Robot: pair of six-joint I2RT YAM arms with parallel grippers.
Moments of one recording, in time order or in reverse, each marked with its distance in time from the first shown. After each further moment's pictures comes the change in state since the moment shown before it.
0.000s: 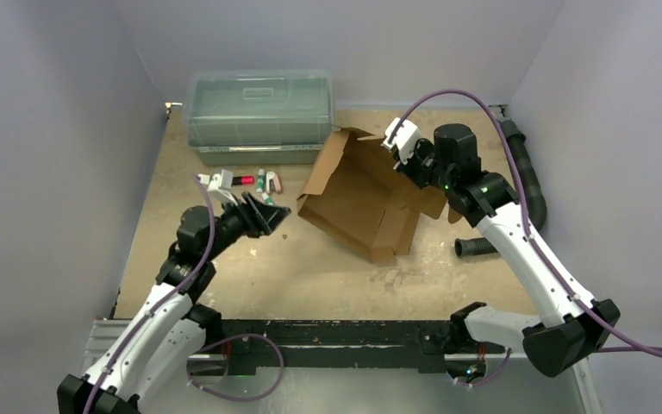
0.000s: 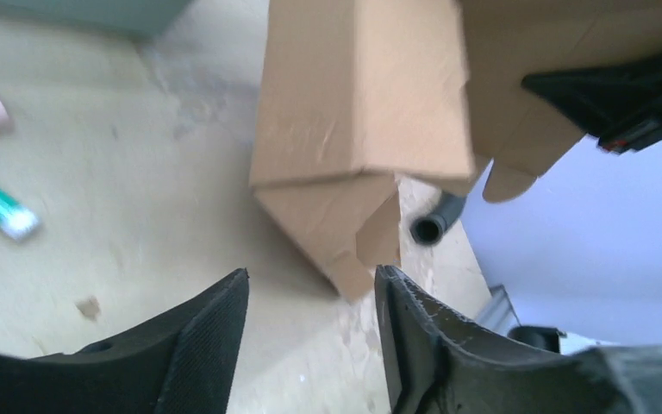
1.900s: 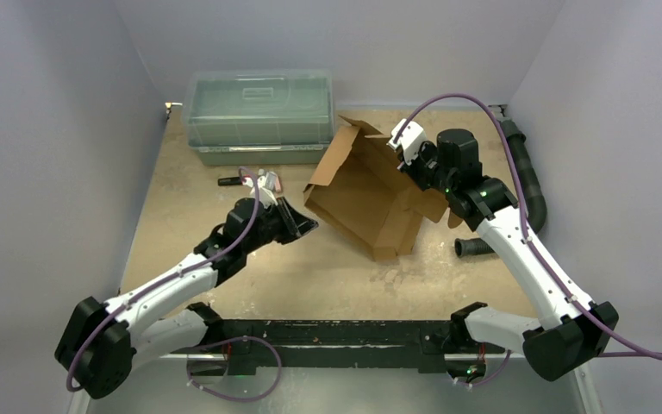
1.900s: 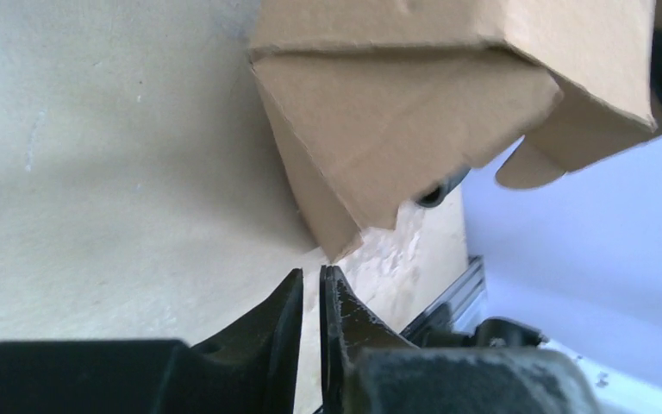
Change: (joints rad) left arm -0.286 0.357 -0.019 0.155 -0.164 -0.317; right arm -0.031 -0.022 -0.079 0.071 0.021 0.043
